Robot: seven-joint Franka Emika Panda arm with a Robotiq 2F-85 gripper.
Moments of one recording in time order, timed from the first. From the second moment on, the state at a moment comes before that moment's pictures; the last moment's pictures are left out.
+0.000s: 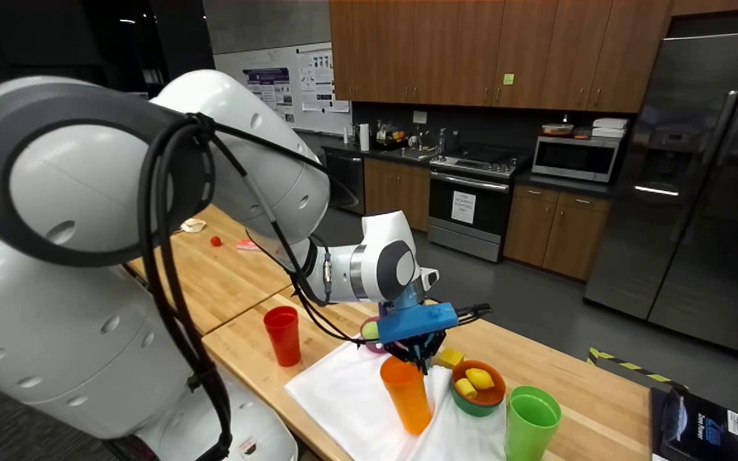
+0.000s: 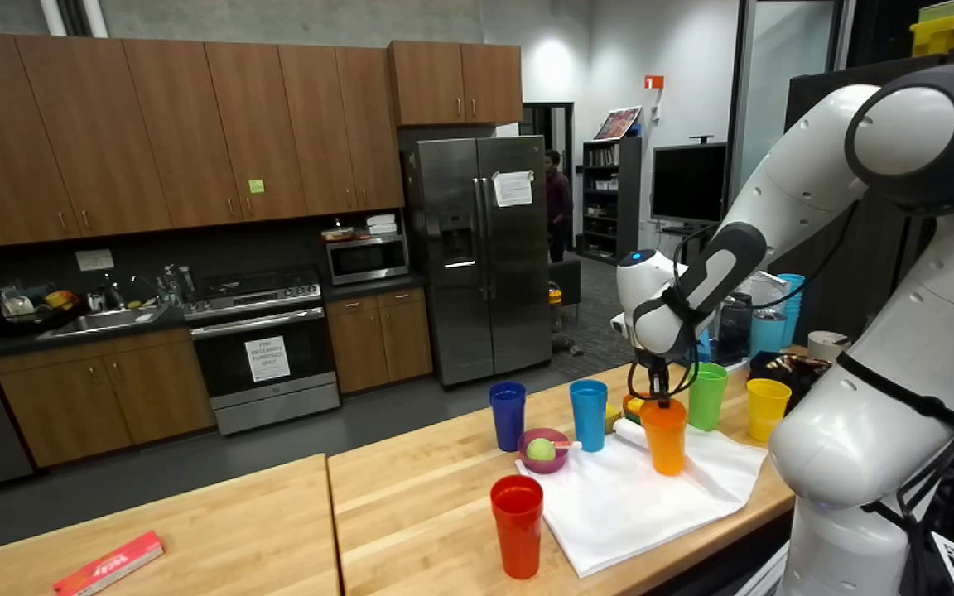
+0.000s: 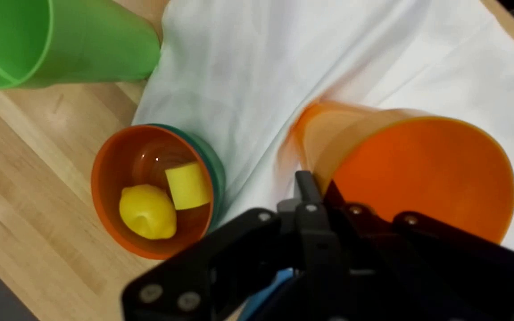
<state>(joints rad) -0.15 -0.34 -0.13 -2.77 -0.50 2.44 -0.45</state>
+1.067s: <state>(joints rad) 0.11 -0.56 -0.12 -2.77 -0.25 2.14 -0.79</state>
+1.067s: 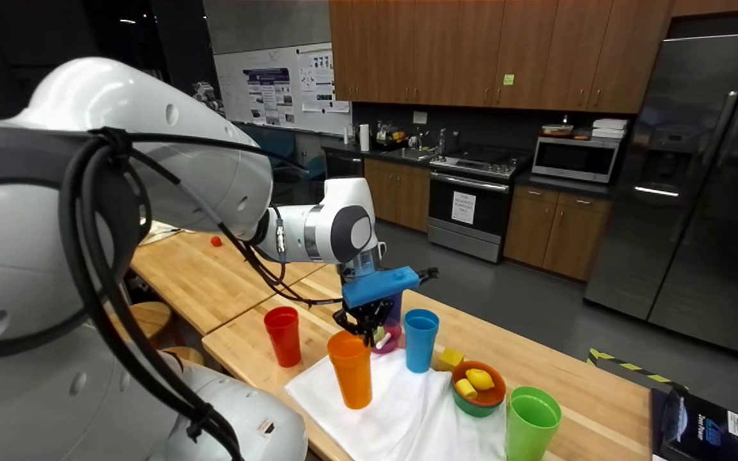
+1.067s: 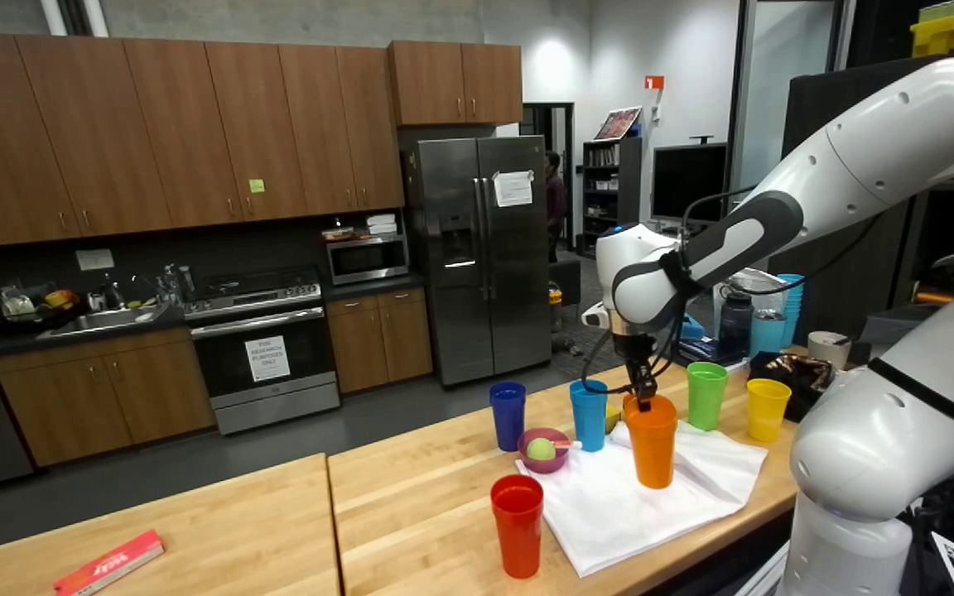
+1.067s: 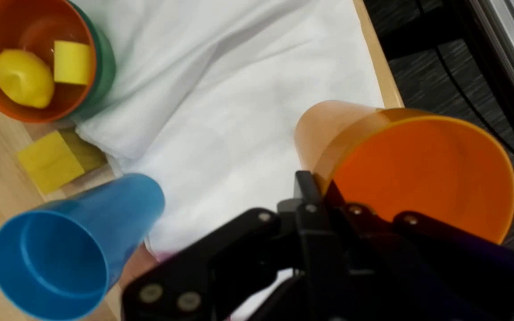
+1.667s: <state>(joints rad) 0.22 -0.58 -0.09 -2.77 0.03 2.33 -0.76</state>
